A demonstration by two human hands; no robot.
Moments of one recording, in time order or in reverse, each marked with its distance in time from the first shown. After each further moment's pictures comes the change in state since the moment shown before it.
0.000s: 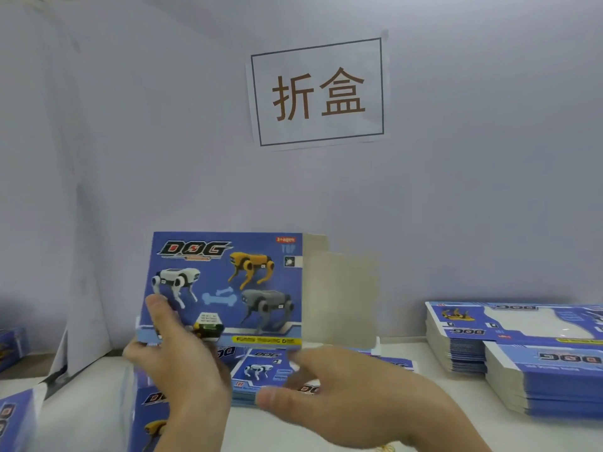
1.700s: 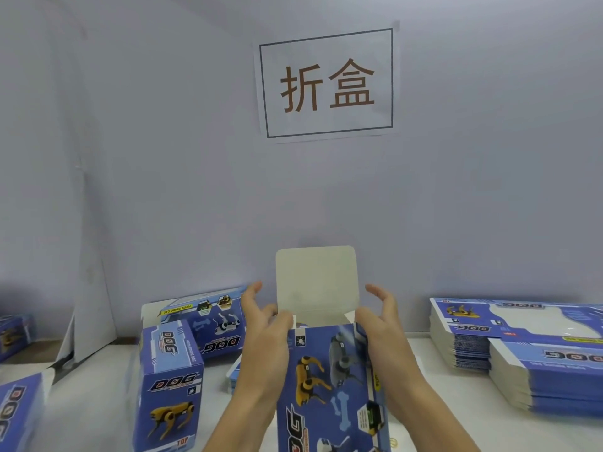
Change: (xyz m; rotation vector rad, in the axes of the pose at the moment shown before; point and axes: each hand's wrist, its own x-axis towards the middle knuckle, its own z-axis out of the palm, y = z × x) left_hand -0.045 -0.025 0.002 0.508 -0.730 -0.128; right_hand 0.052 0.078 0.018 0.936 0.609 -0.108
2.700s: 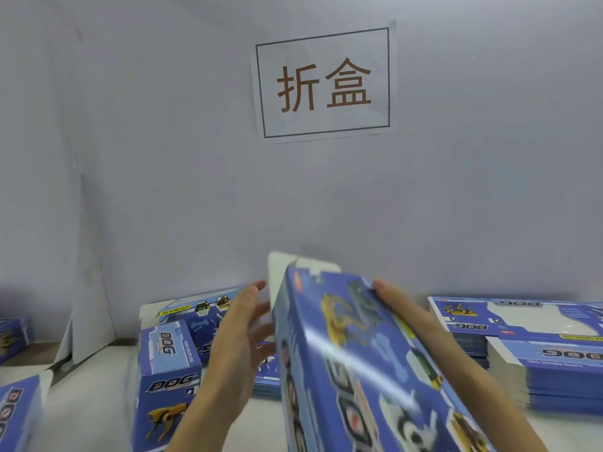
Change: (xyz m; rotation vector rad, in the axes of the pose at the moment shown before) left_hand 0.016 -0.001 -0.029 -0.172 -0.084 -0.109; right_hand 0.020 -0.020 -0.029 0.214 -0.060 -0.063
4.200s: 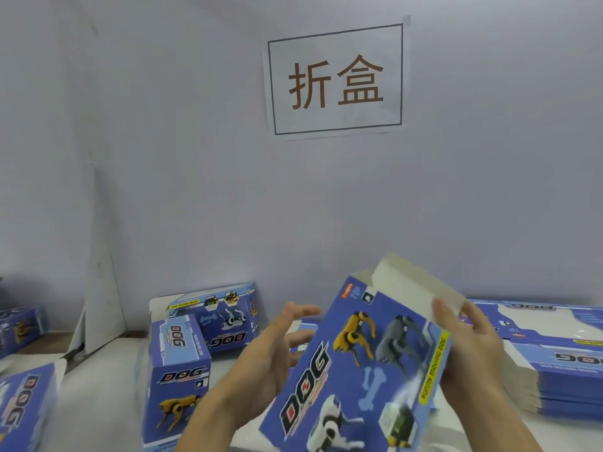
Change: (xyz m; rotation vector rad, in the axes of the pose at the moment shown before) left_hand 0.002 -0.016 -0.010 0.167 -0.480 -0.251; right_hand -0.022 0.011 -0.030 0.161 0.676 -0.042
